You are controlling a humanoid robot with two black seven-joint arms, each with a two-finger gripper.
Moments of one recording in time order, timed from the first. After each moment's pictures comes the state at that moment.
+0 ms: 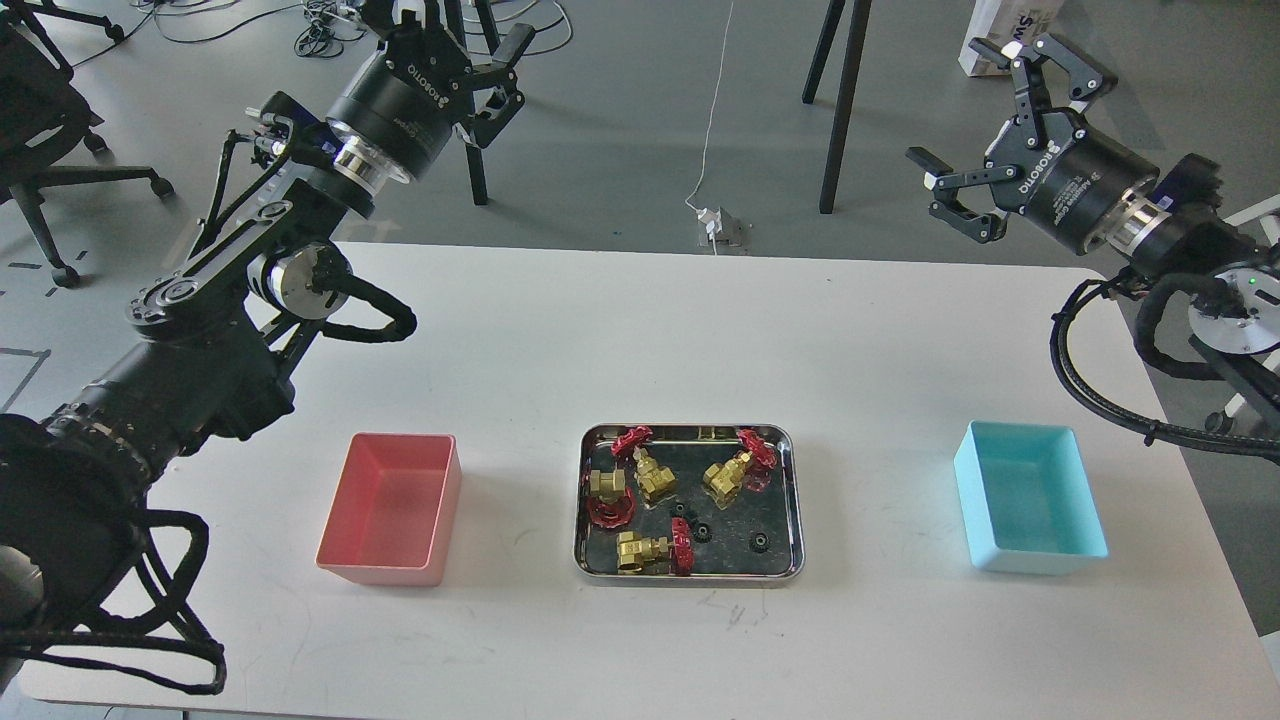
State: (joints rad) left arm -0.94 0.19 -0.74 -0.64 0.36 -0.49 -0.49; right arm 0.86 -0.63 0.61 0.93 0.05 0.49 0.09
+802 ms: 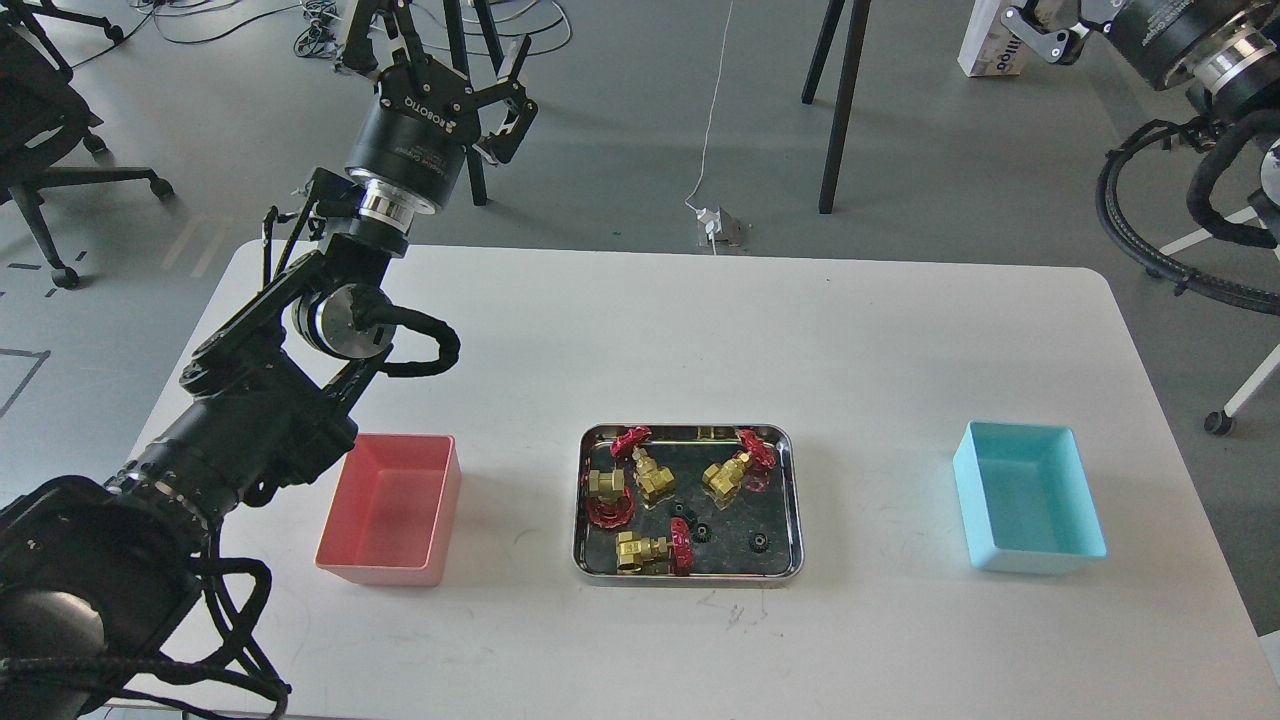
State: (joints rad) left arm -0.85 0.08 -0.95 -0.74 0.22 -0.49 -0.49; right arm 1.07 -0.61 0.69 0.79 0.12 0.49 0.08
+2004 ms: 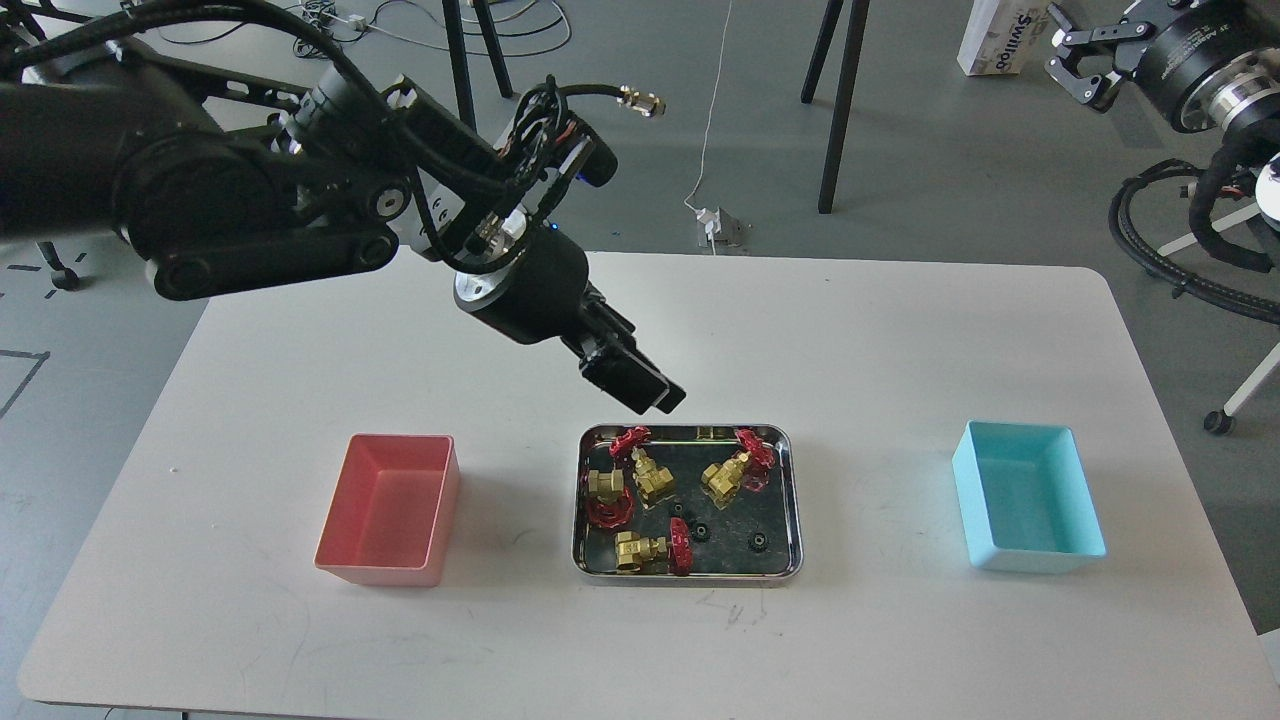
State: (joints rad) left arm -1.73 0.34 0.60 -1.26 1.22 -0.48 -0.49; right arm 1.02 -0.54 0.78 0.71 0.14 0.26 -0.02
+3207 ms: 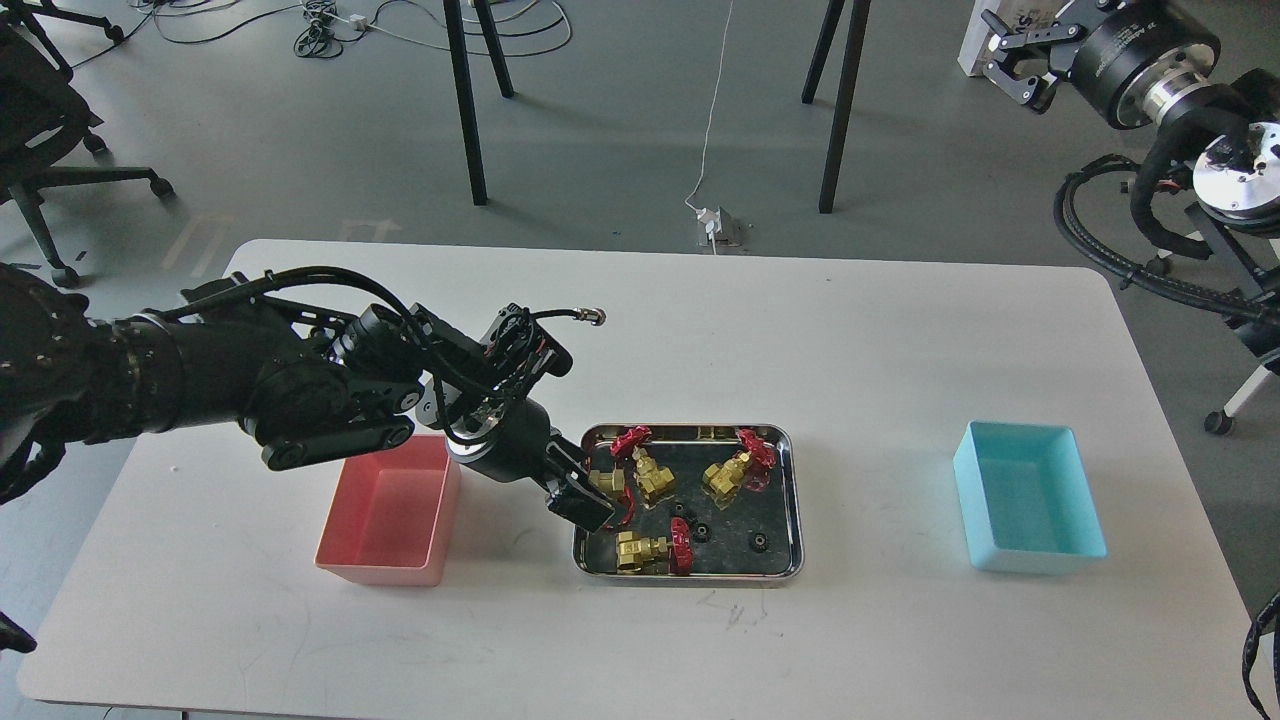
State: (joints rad) left arm -1.30 0.19 0.58 -0.94 1.32 -0.28 -0.49; right arm 1.04 -0.48 0.77 0.70 0.14 0.22 -0.03
